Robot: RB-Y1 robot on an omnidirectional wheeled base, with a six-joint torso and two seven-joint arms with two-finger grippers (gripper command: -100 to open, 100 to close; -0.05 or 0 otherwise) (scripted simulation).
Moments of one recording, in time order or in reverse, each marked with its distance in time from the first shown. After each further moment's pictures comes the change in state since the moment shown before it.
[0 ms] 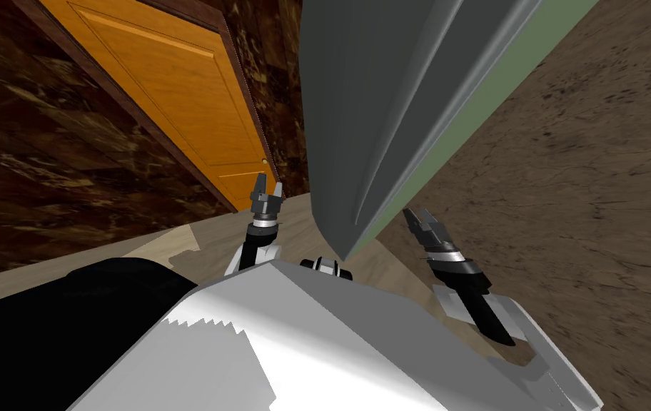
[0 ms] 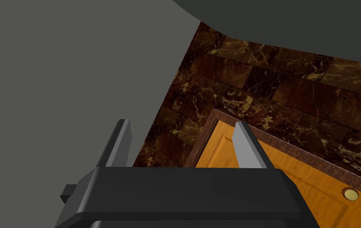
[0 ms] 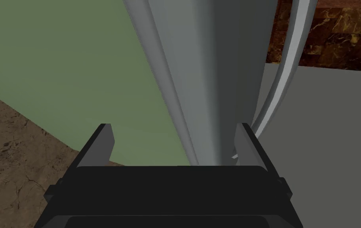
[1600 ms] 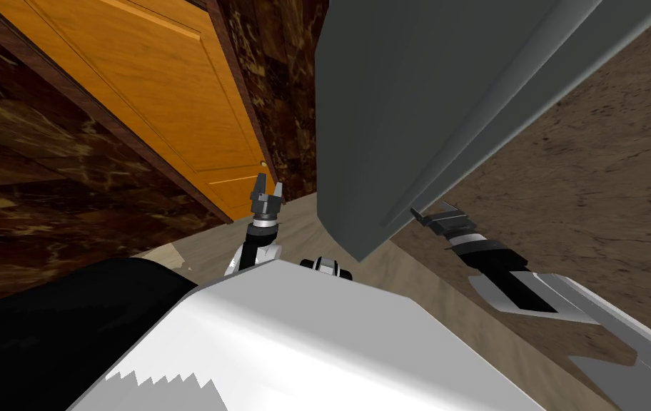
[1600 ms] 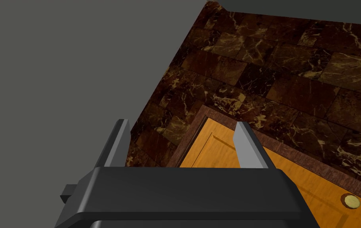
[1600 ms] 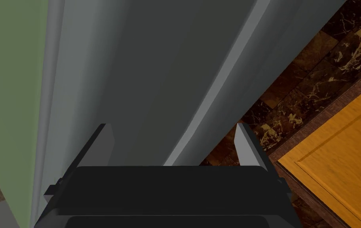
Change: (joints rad) left arm 0.000 0.000 0.000 0.000 0.000 0.000 0.000; right arm -0.037 -0.444 -0.078 0.123 -0.049 0.307 0.367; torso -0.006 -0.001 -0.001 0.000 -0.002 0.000
